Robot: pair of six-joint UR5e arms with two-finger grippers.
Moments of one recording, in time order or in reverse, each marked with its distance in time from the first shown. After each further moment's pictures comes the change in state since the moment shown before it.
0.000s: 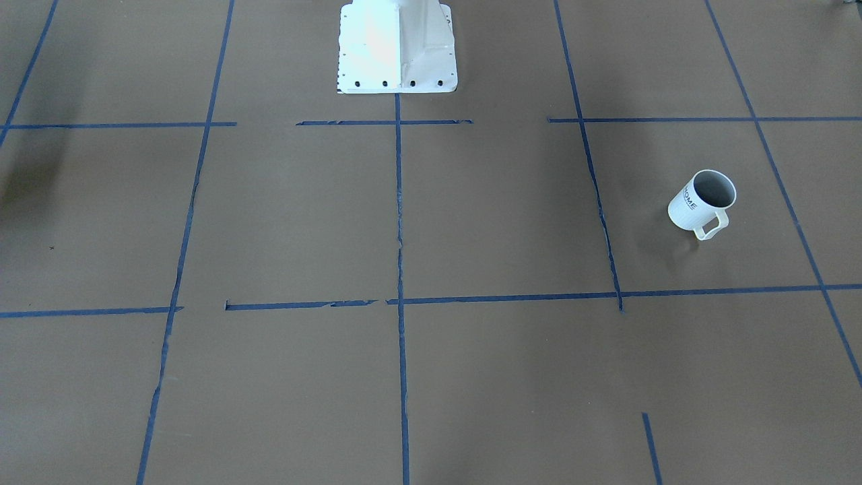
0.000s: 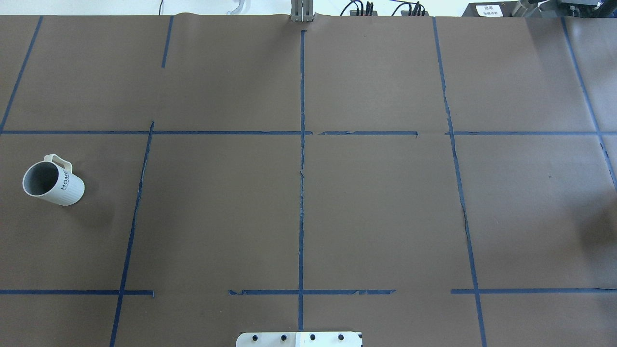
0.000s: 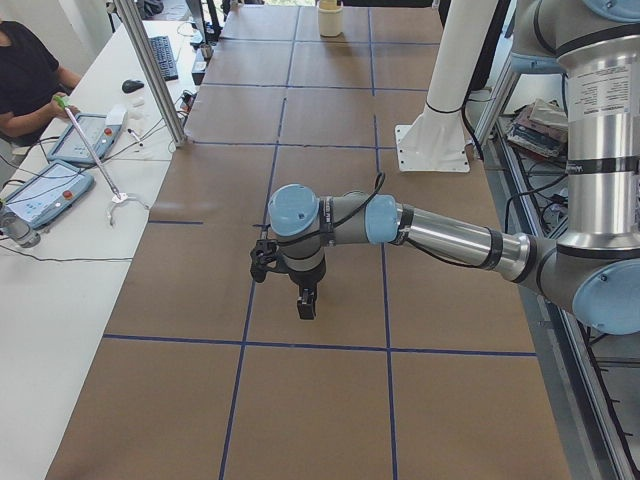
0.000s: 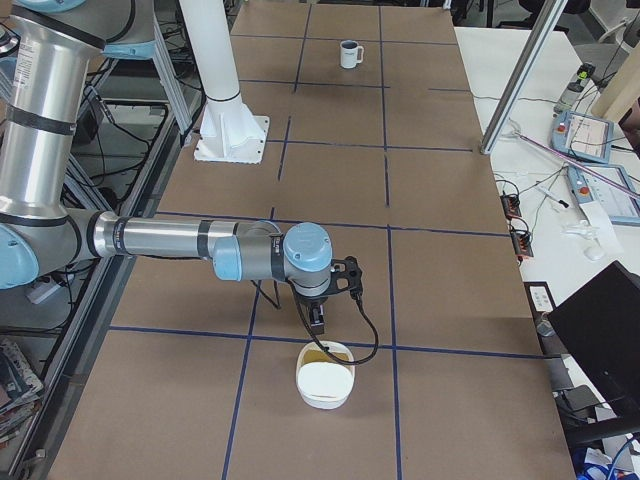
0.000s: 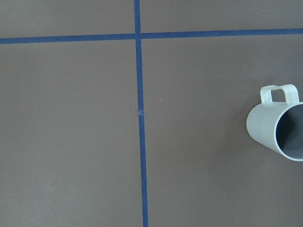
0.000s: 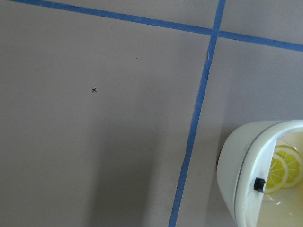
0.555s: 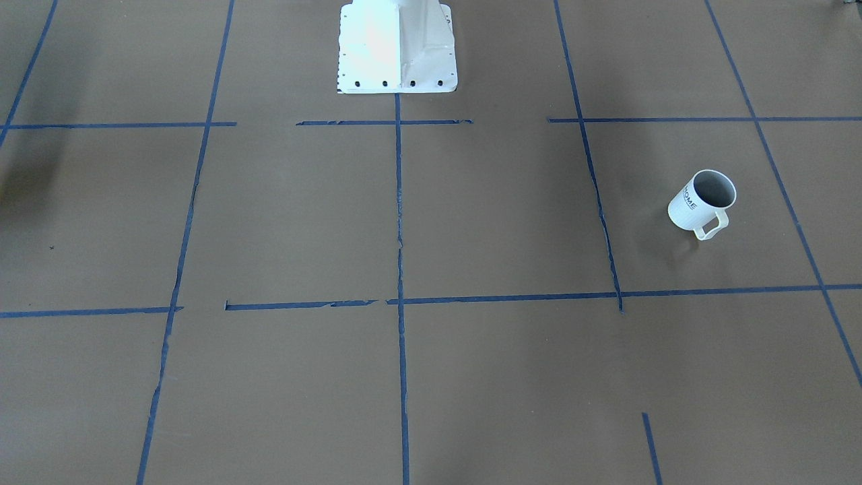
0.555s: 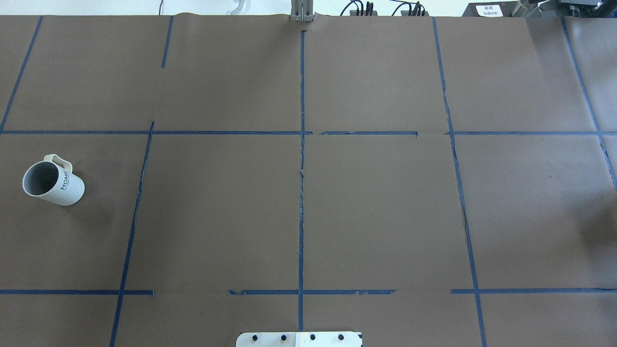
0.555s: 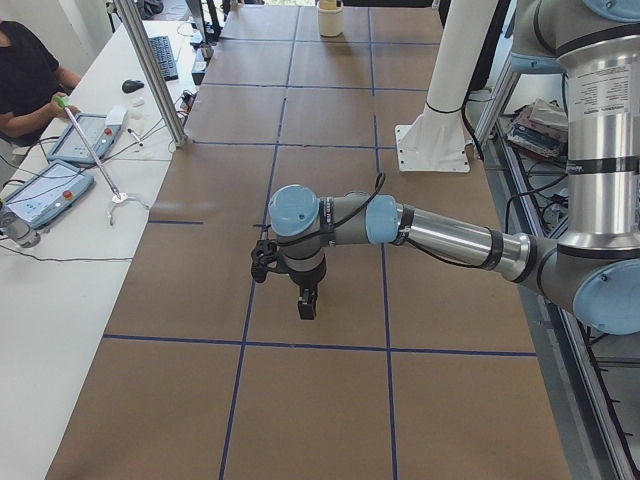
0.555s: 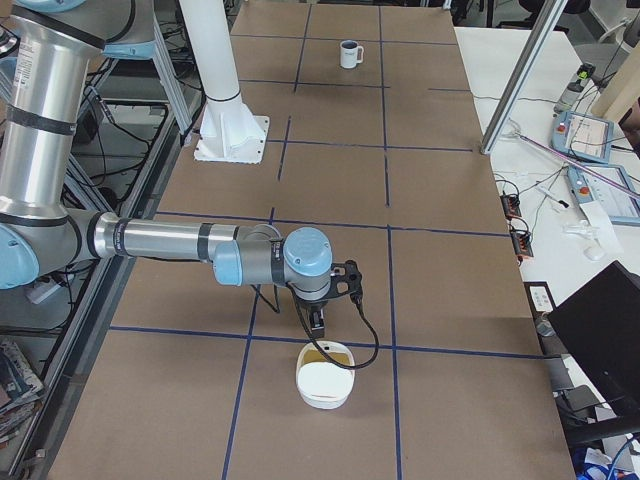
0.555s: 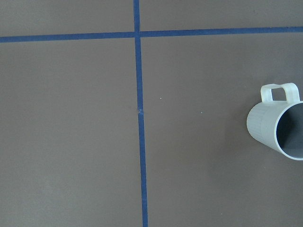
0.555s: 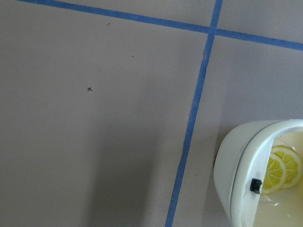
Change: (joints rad) left arm 0.001 0.001 -0.003 -0.001 -0.001 -0.001; right arm -0.001 0.001 -0.016 0.015 -0.001 0.000
